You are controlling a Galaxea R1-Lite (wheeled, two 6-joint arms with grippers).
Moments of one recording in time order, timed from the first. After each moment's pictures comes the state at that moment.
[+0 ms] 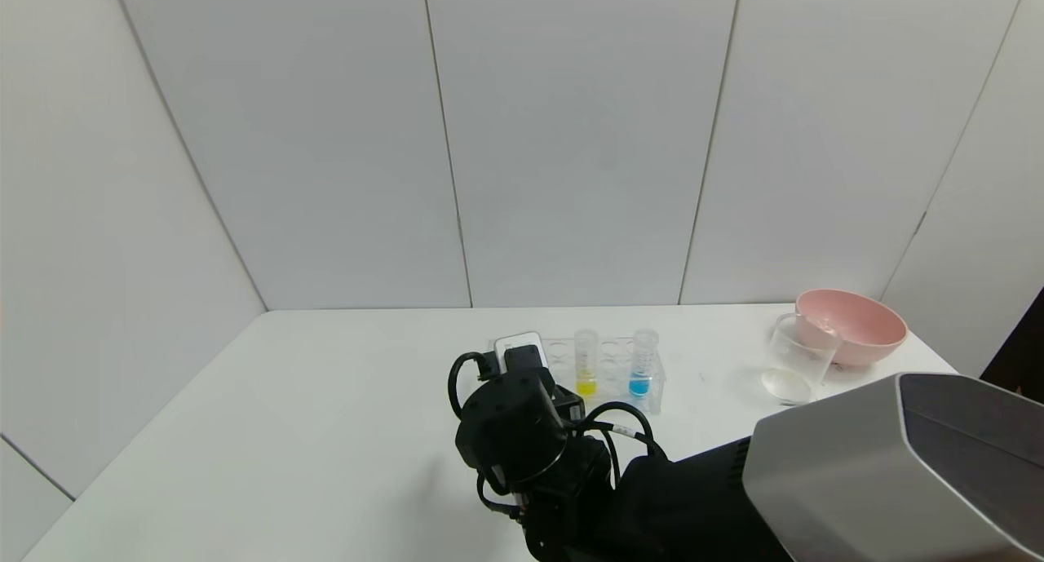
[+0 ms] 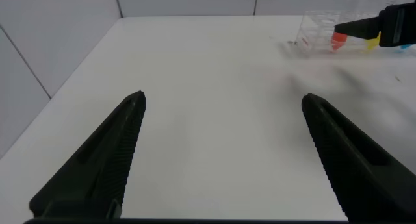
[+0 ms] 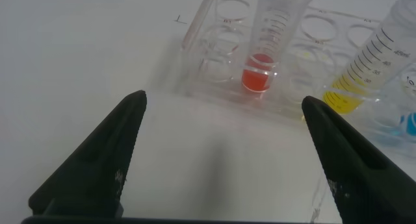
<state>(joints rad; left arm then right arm) 0.00 0.00 0.00 0.02 0.00 -0.02 0.97 2.30 -1.35 -0.50 -0.64 0.30</state>
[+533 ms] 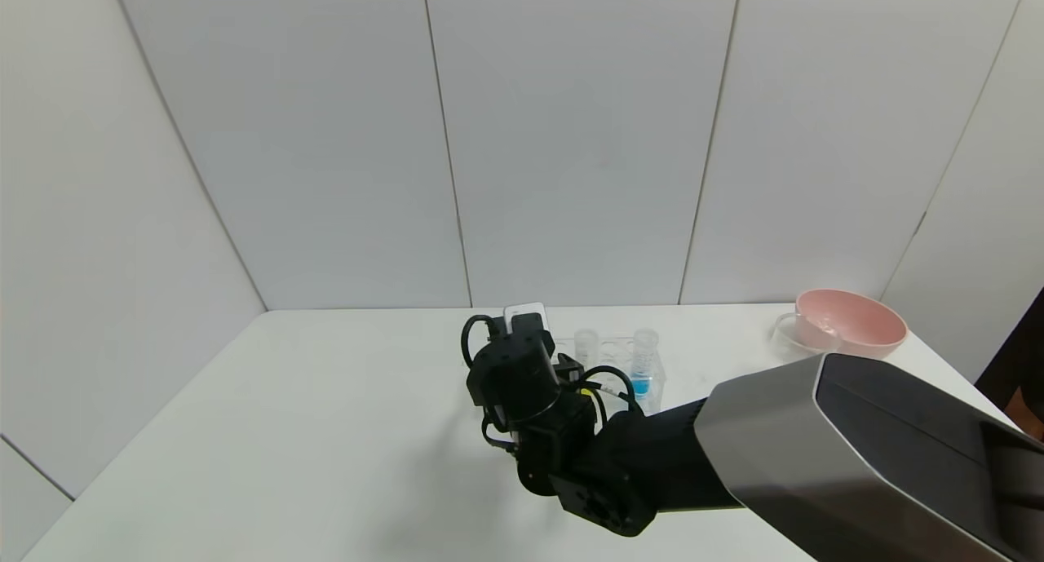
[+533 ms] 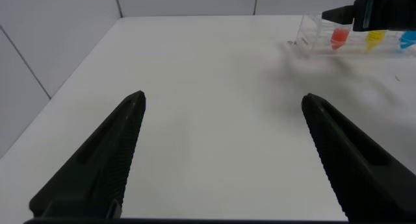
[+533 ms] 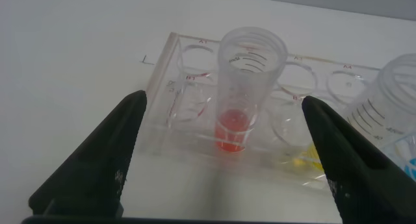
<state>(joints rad) 0.00 0.00 0.00 0.02 0.00 -0.02 0.90 2.42 -1.56 -0.47 -0.66 0.26</state>
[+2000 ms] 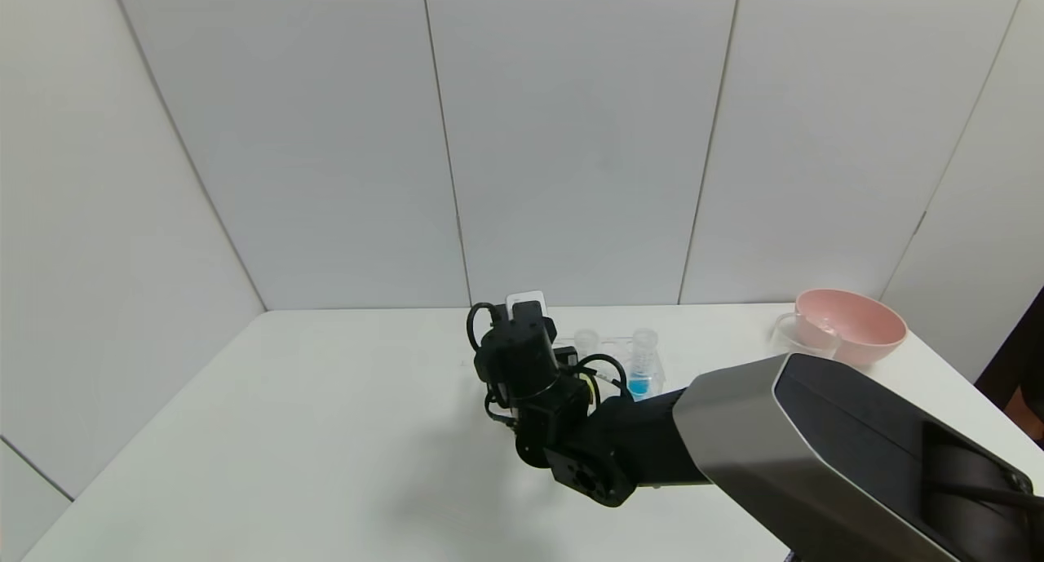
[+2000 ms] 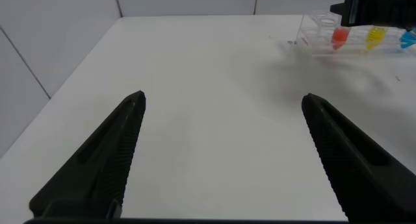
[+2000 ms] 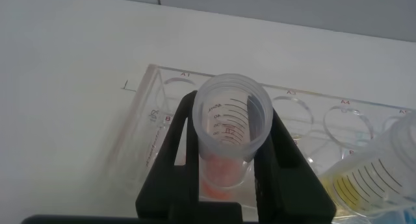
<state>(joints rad) 0.00 0.00 0.00 0.02 0.00 -0.02 0.86 2.50 -1.69 -0.48 -0.65 0.20</state>
